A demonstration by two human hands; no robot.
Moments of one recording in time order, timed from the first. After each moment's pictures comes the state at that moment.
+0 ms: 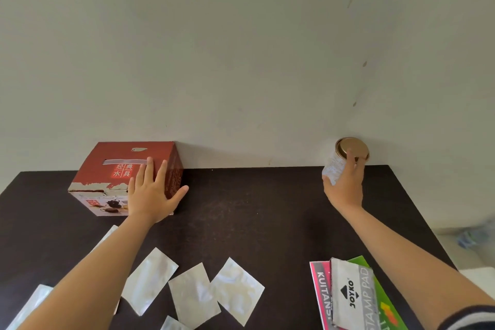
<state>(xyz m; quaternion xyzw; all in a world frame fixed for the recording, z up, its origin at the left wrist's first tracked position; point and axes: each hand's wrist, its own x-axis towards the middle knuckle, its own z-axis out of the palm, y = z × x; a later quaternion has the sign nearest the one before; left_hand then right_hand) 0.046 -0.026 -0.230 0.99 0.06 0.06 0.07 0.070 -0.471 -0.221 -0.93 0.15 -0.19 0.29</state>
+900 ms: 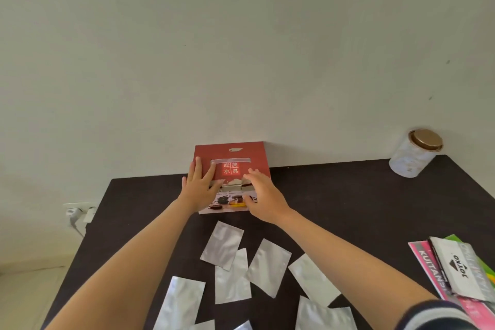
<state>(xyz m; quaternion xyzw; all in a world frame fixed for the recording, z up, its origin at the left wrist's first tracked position) 0.049 0.147 -0.205 0.98 -0.04 -0.09 0.15 0.015 -0.056 -0.211 -0.93 -0.15 -0.01 0.34</state>
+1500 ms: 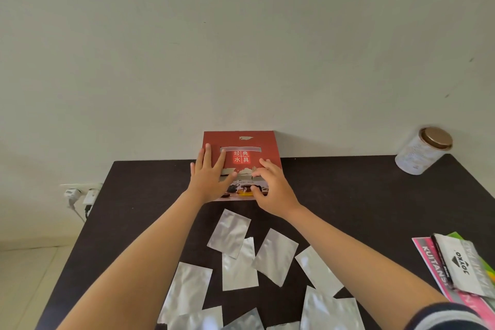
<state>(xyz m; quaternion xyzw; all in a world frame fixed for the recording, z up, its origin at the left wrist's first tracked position) 0.046 0.149 -0.216 0.99 -0.06 -0.04 0.14 0.010 -0.049 -0.218 -0.92 -0.14 -0.04 0.36</state>
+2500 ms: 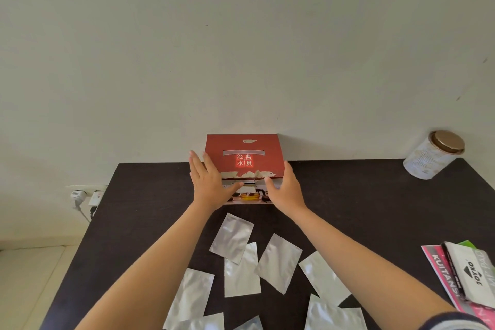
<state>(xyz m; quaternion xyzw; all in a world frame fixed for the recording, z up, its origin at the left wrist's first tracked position) 0.038 0.137 -0.223 0.97 0.06 0.04 0.23 0.028 -0.055 -0.221 -0.86 0.02 -0.04 0.50</state>
